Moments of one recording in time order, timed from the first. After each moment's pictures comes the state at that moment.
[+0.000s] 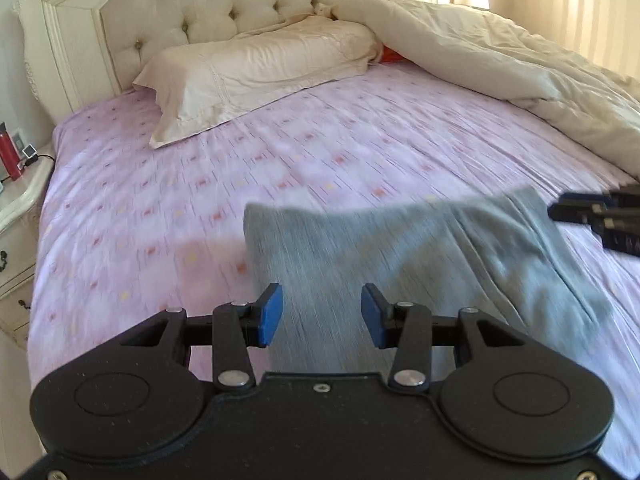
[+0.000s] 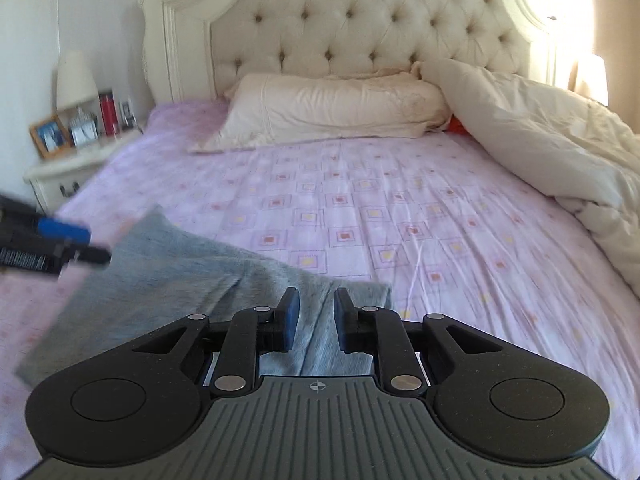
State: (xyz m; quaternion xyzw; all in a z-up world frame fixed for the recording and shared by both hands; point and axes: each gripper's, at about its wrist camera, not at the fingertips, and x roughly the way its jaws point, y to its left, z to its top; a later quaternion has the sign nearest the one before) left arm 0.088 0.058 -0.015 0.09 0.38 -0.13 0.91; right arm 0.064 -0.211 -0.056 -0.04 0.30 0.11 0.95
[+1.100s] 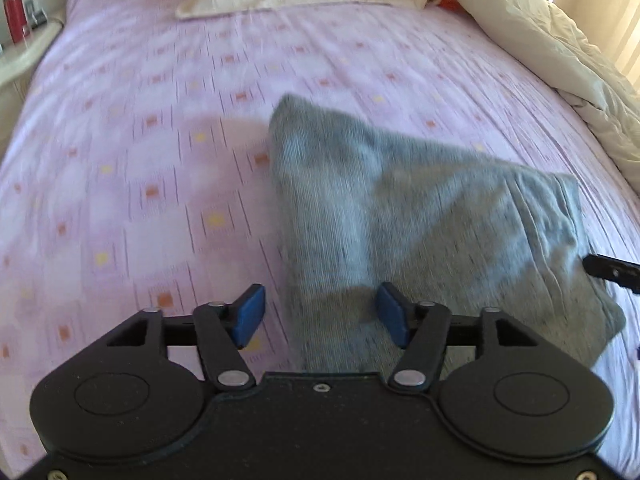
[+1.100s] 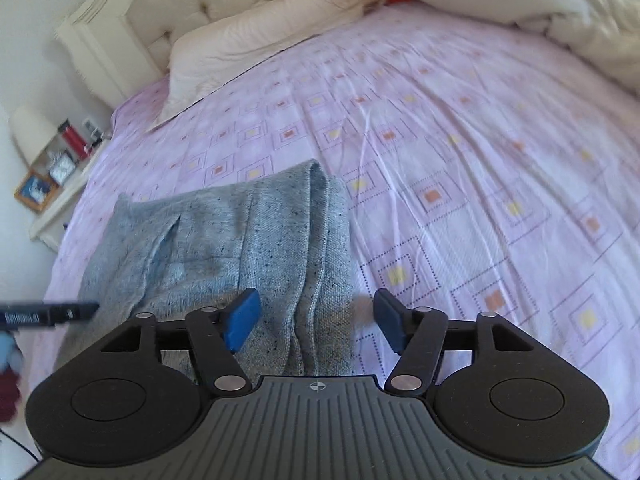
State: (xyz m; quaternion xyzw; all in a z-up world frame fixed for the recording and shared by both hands) left arm 0.104 0.098 -0.065 -0.03 0.51 -0.10 0.85; right arm 0.056 -0.279 -0.096 0.18 0.42 0.10 0.89
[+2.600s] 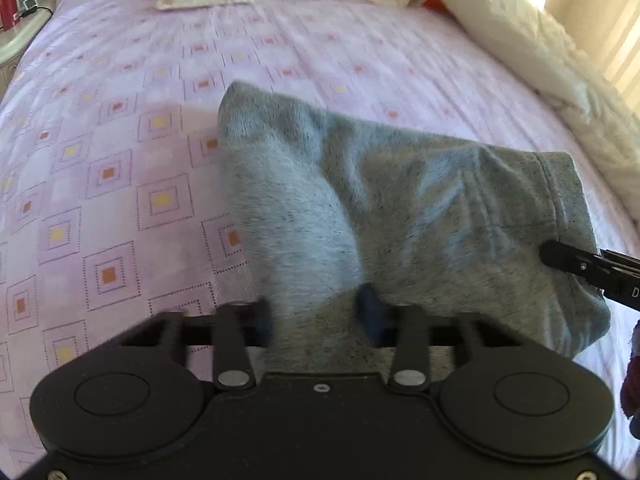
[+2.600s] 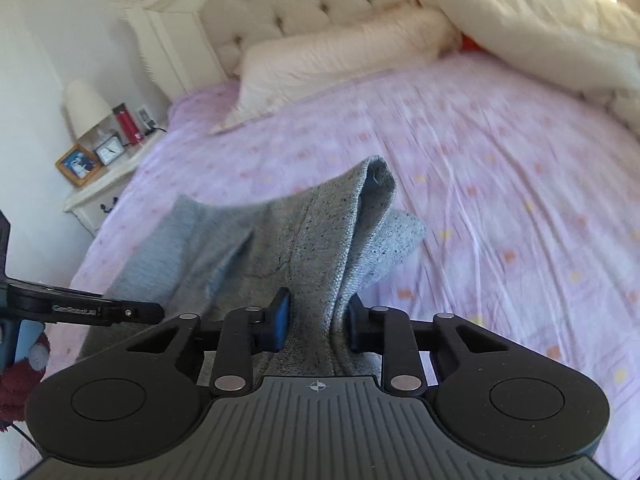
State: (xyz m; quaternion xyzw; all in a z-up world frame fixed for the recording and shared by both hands) left arm 0.089 0.078 -0.058 -0.05 0.50 -0.12 0.86; right arm 0.045 -0.232 -0.050 0.10 0.35 0.18 0.91
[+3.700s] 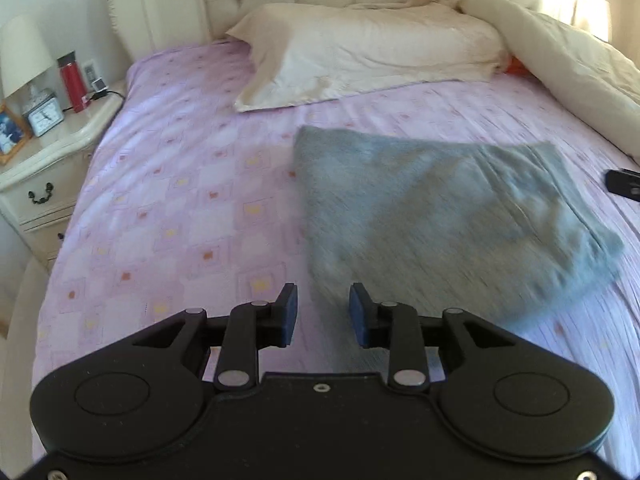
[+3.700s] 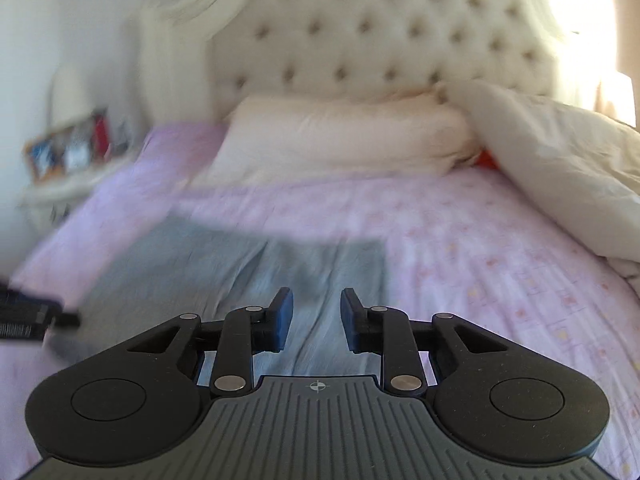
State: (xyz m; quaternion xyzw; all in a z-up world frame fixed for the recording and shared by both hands) left arm 0.149 0.087 -0.041 0.03 0.41 0.00 0.91; right arm 0.146 -0.185 -0.064 -0.05 0.29 0.14 0.95
